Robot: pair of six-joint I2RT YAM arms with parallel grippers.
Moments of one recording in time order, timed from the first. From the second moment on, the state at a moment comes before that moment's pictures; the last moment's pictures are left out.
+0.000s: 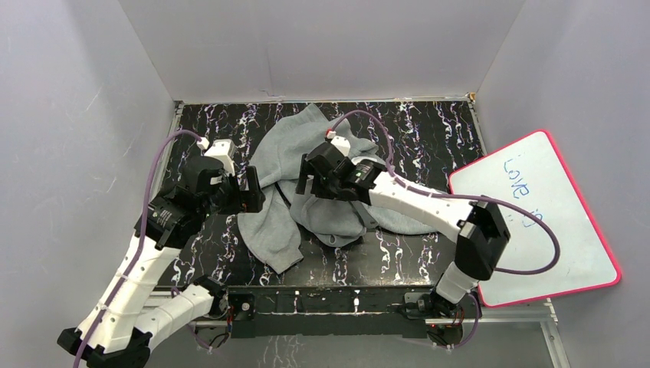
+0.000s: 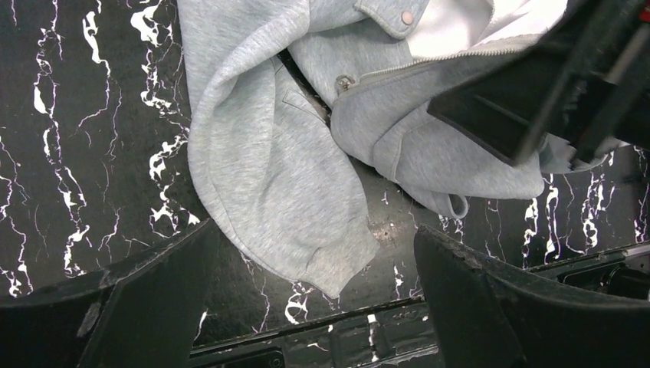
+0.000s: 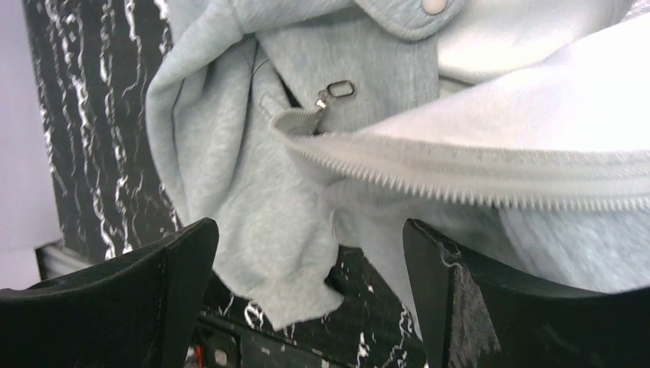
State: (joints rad) left arm -0.51 0.88 1.18 -1.00 -0.13 -0.40; right arm 0.98 1.60 1.39 -0.60 0.22 0.90
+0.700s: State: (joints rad) left arm -0.51 0.83 1.13 -1.02 -0.13 -0.35; right arm 0.92 1.91 1.62 -0.73 0.47 1.24
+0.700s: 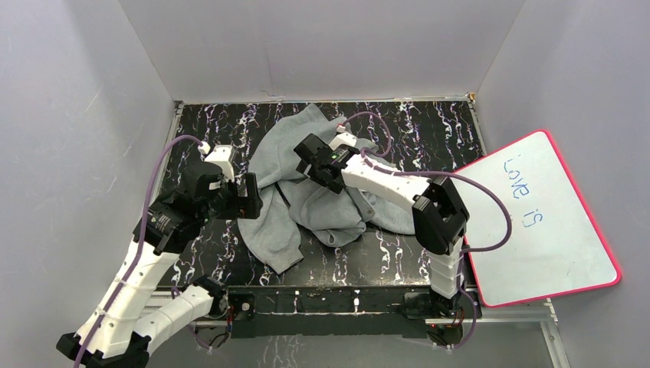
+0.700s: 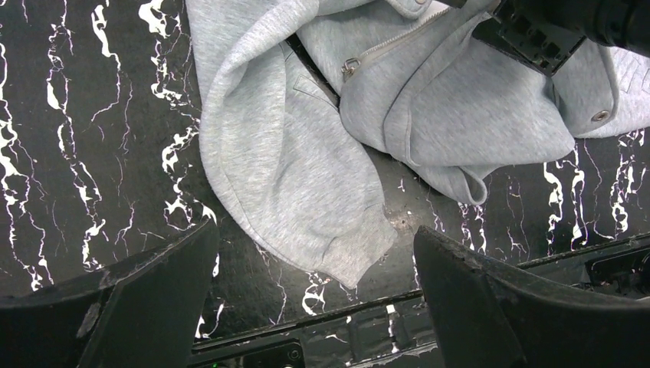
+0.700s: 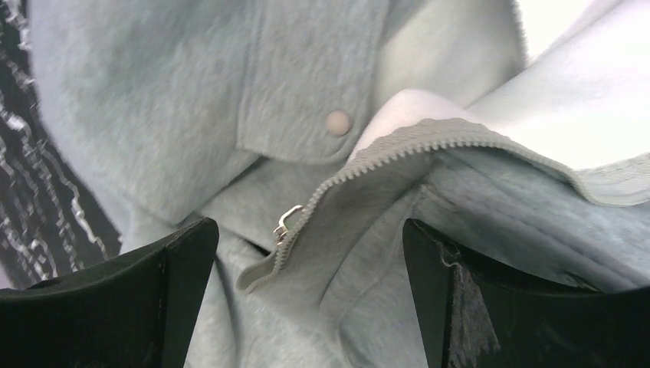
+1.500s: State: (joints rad) left arm -0.51 0.89 1.10 -1.02 -0.10 -0.36; right arm 0.87 1.80 1.49 -0.71 0.40 1.10
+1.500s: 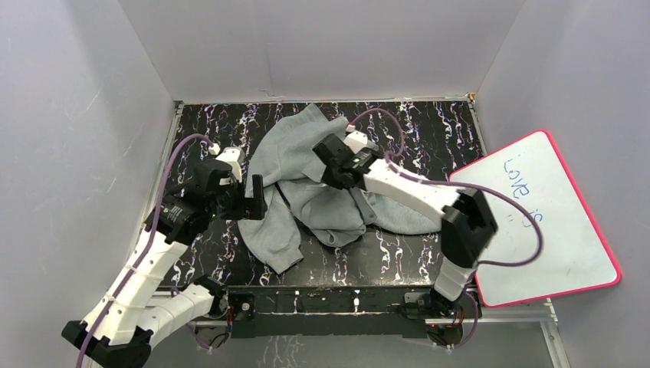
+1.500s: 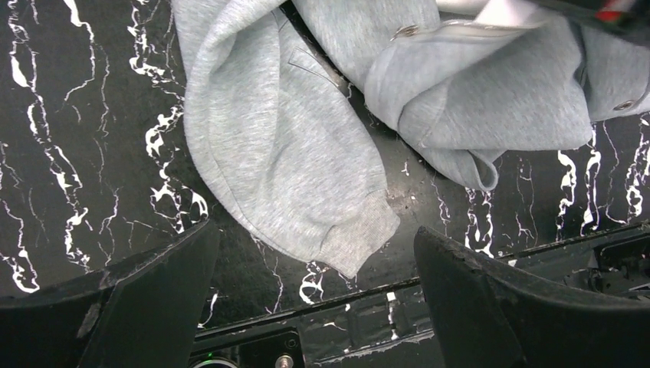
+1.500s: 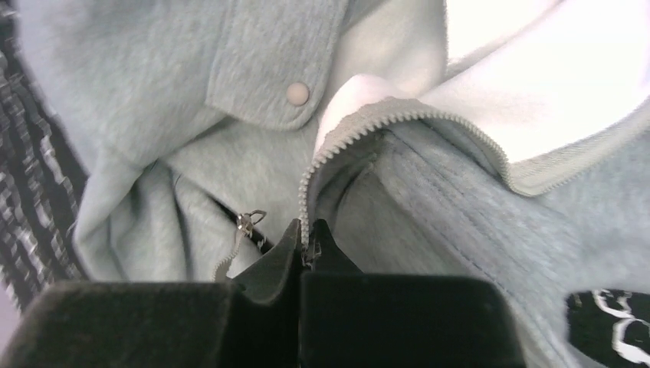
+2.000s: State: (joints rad) left arm -0.51 1.06 1.10 -0.92 0.05 -0.40; right arm 0.81 1.09 1.09 -0.69 0.23 0.73
